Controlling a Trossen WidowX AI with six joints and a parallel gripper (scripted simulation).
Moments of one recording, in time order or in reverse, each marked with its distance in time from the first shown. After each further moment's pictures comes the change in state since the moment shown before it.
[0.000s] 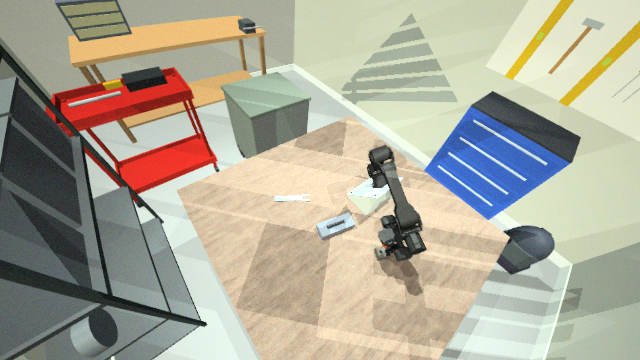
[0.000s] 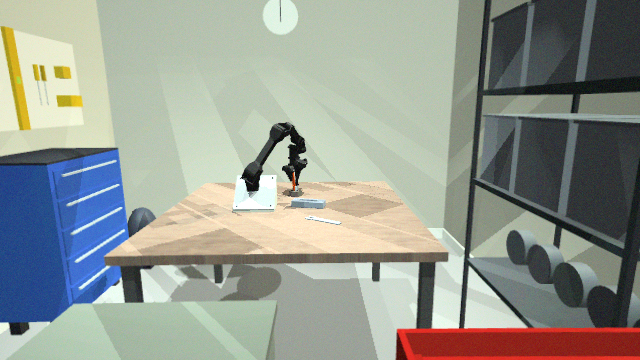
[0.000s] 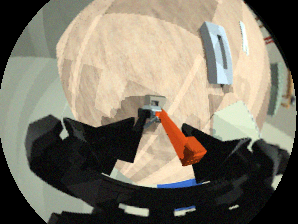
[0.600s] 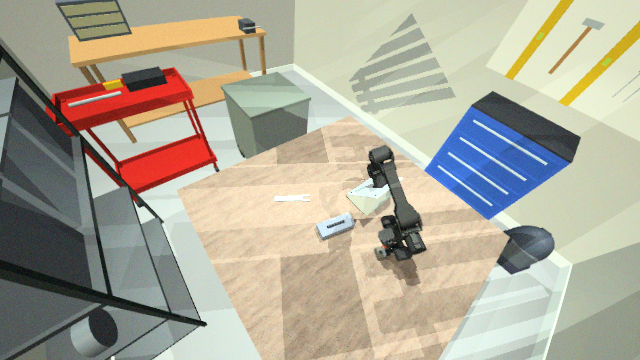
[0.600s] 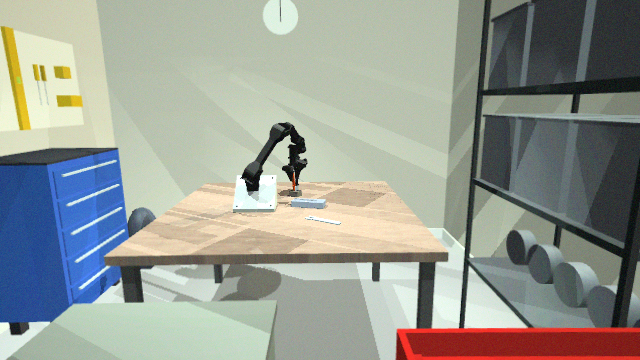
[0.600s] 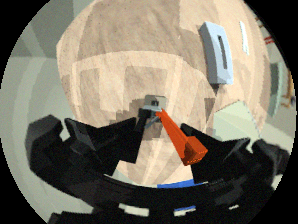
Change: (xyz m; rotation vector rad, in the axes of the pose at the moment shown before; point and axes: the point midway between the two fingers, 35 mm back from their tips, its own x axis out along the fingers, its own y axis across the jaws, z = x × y) arm 0.000 0.000 0.000 0.000 0.000 0.001
